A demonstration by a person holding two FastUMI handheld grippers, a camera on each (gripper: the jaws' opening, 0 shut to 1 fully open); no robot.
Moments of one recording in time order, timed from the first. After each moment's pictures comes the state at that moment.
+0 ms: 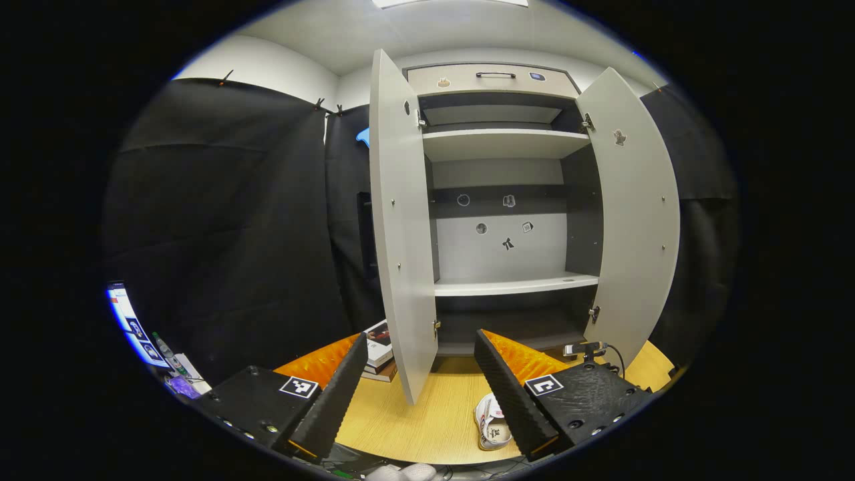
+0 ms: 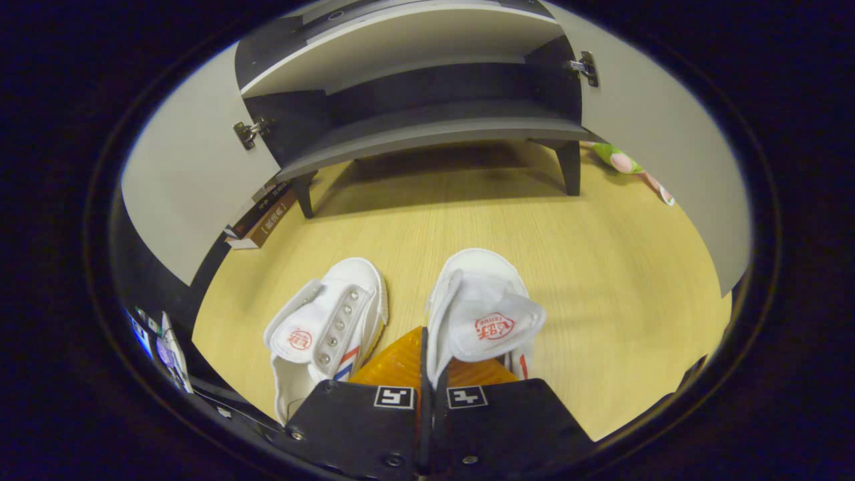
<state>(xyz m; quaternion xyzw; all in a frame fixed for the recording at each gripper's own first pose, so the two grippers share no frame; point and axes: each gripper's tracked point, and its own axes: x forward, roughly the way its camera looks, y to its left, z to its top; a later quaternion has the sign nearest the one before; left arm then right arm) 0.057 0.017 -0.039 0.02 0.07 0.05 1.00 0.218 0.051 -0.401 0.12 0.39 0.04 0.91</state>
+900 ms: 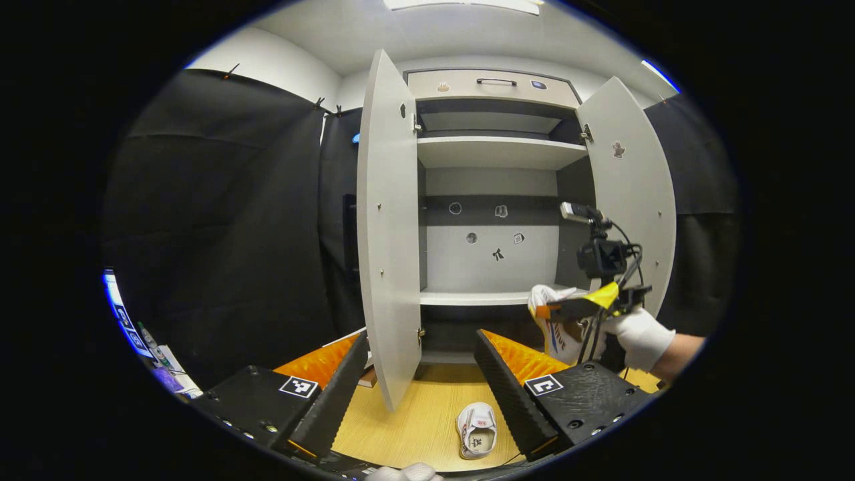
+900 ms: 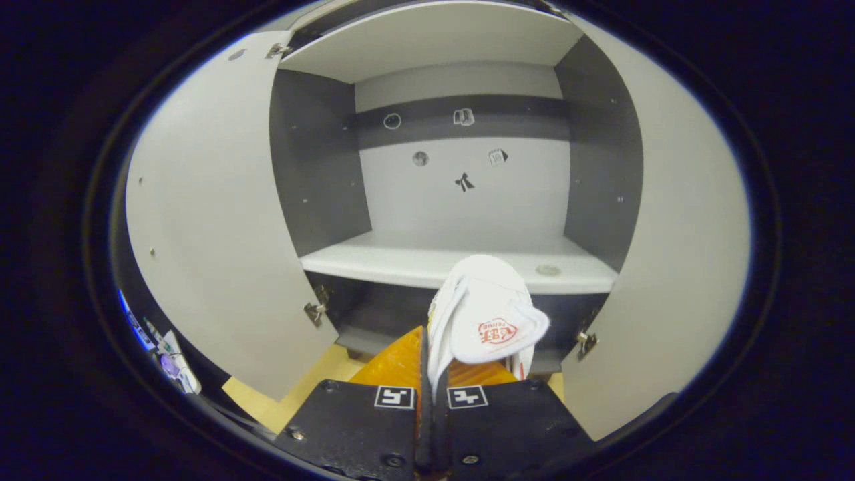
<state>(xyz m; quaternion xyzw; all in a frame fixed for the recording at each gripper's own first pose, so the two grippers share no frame) 0.072 0.004 -0.039 0.00 0.05 0.04 1.00 0.332 0.042 -0.079 0.03 0.18 0.07 0.98</state>
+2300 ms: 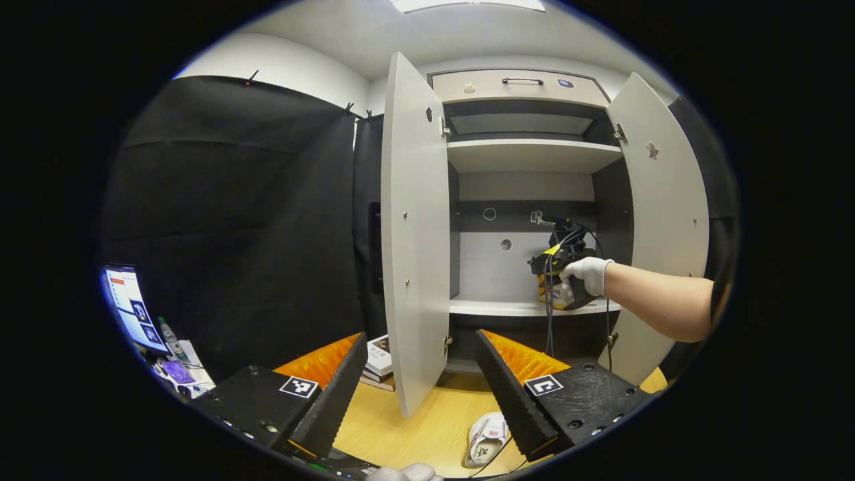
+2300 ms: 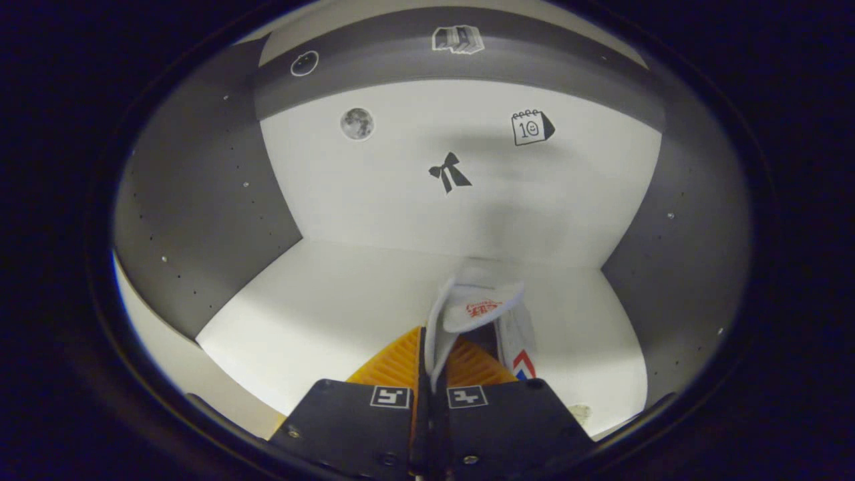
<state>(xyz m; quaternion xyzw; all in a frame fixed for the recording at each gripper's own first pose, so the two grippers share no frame) 0.082 0.013 -0.028 0.00 0.04 0.13 0.99 0.547 0.022 -0.088 0.01 0.33 0.02 0.94</state>
